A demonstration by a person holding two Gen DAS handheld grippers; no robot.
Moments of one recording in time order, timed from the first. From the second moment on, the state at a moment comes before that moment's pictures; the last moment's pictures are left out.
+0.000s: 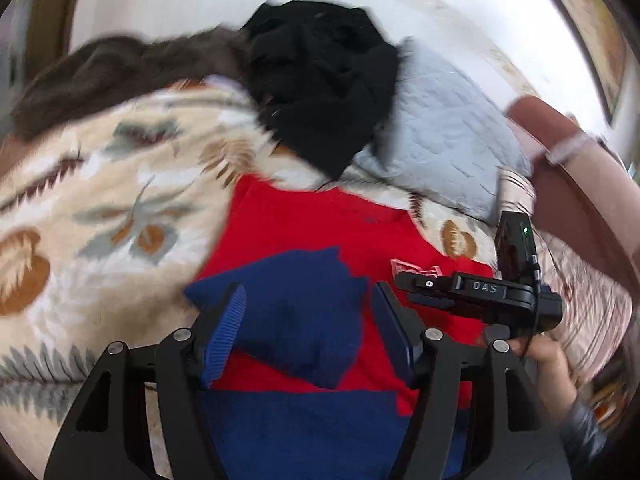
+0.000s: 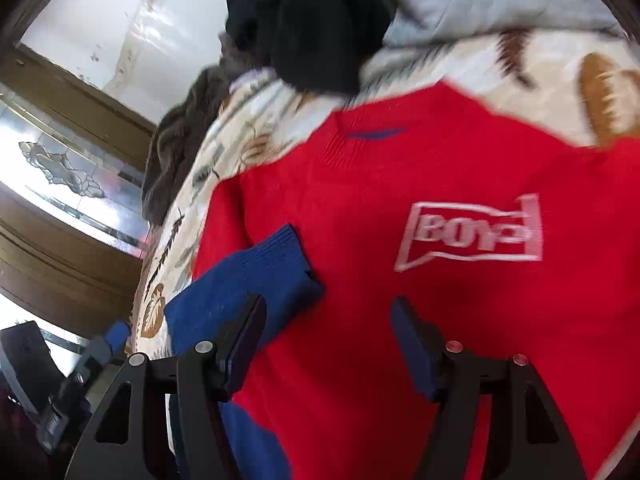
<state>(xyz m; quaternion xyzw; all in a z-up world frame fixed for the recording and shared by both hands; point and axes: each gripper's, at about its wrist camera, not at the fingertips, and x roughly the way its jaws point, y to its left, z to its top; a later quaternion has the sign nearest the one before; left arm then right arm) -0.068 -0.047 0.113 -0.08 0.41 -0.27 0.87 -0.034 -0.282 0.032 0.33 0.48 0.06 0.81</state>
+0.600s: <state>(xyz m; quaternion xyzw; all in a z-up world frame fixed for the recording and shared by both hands) -0.033 -0.039 0.111 -0.11 0.42 -0.25 0.87 -0.118 -0.362 0.119 0.19 0.36 -0.19 0.89</state>
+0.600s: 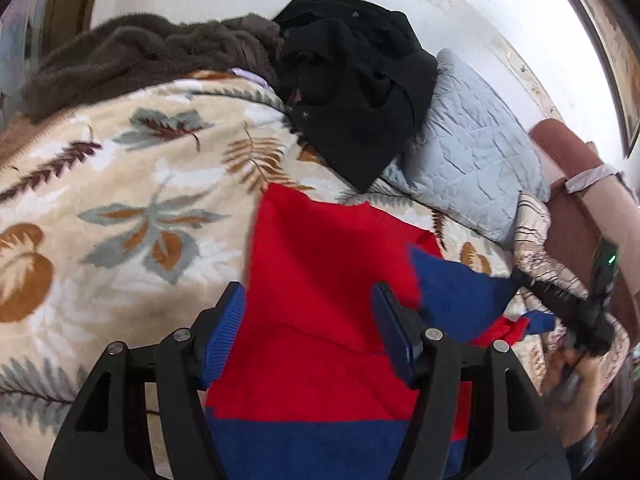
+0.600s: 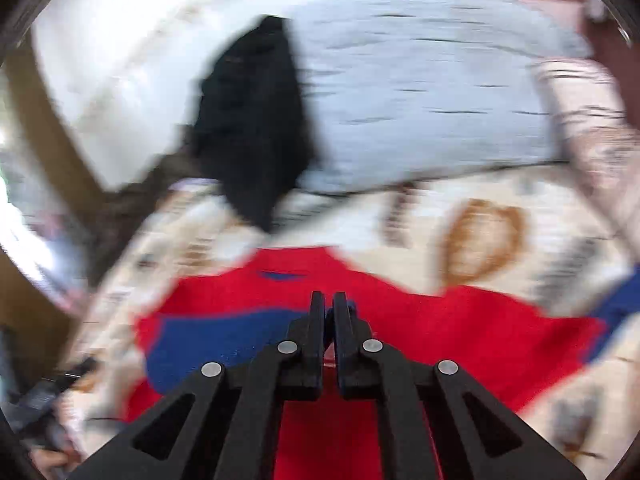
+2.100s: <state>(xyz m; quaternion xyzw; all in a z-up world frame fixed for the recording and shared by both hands) 0.005 -0.091 0.078 -0.01 0.42 -0.24 0.87 -0.086 -0.349 0.056 0.18 0.45 -0.15 0.86</state>
